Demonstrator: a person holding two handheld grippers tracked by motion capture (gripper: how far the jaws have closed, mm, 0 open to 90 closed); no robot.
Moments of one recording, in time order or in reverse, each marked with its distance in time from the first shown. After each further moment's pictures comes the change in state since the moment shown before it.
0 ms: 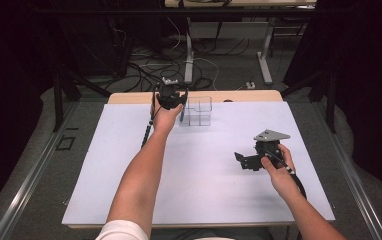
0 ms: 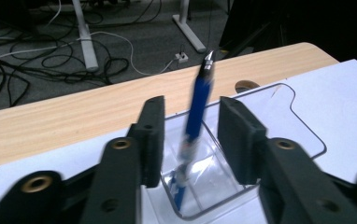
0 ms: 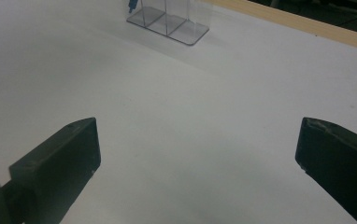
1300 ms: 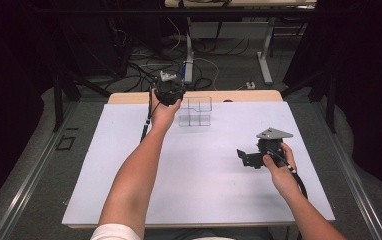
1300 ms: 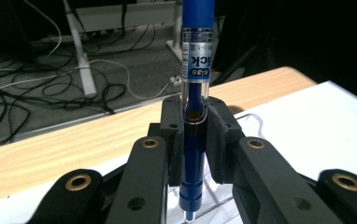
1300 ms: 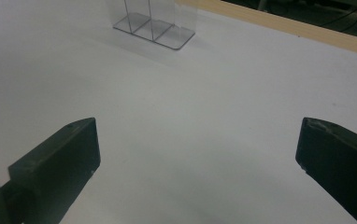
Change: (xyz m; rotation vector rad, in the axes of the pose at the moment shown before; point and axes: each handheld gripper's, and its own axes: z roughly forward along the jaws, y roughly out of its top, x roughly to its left) left arm -0.009 0.015 -0.022 -0.093 -0.009 0.044; right arm -0.005 0.002 -0.002 -0.015 -0.035 0.035
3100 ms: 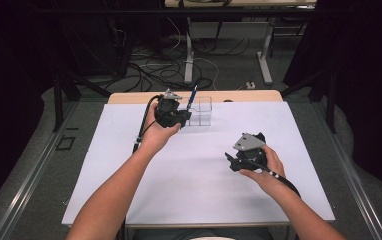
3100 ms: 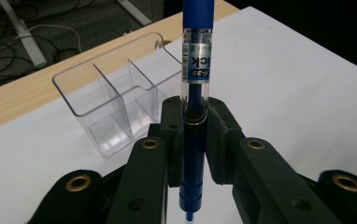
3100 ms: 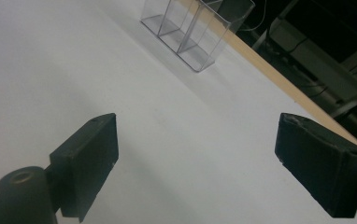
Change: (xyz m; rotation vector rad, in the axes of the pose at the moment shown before) left arm -0.046 -0.018 -0.075 0.177 -0.187 0.127; right arm 0.047 0.014 0.008 -0.008 -0.068 -0.429
